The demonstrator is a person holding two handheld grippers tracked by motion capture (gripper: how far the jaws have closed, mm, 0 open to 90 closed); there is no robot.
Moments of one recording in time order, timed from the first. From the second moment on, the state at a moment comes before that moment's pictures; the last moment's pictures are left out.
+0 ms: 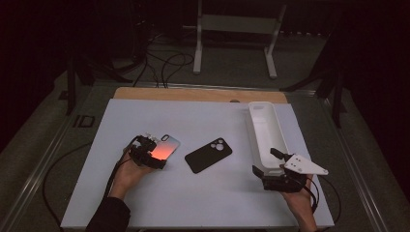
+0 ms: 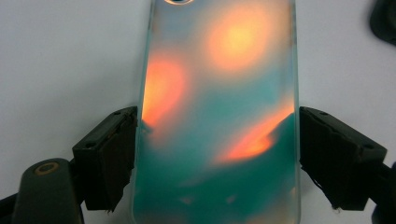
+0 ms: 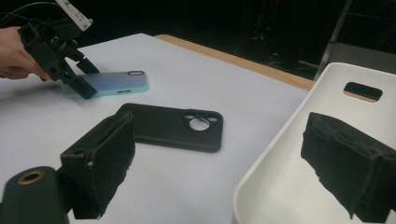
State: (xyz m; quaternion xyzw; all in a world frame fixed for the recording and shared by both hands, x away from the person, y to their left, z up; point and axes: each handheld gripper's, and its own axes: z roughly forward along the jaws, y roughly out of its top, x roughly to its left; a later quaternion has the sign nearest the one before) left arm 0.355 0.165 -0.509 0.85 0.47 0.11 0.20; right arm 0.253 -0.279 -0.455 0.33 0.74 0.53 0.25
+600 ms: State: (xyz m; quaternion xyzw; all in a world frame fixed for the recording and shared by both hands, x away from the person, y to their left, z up) left arm 0.332 0.168 -0.479 0.82 0.47 0.18 0.29; right arm 0.254 -0.278 -0.456 0.33 0.74 0.53 0.24
